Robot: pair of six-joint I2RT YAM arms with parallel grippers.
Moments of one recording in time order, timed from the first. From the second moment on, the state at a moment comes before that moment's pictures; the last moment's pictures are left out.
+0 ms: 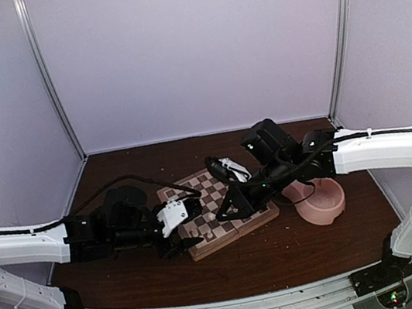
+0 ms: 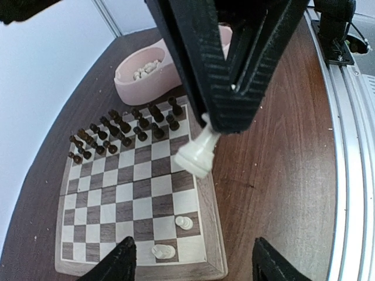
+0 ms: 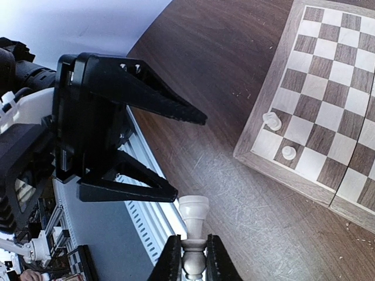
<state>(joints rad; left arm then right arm) -1.09 1.21 0.72 -0.06 0.03 0.32 0.99 1.53 1.22 -0.45 -0.42 0.47</state>
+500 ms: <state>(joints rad) -1.09 1.26 0.71 0.05 0.11 0.45 0.99 1.60 1.25 -0.44 -0.56 0.49</state>
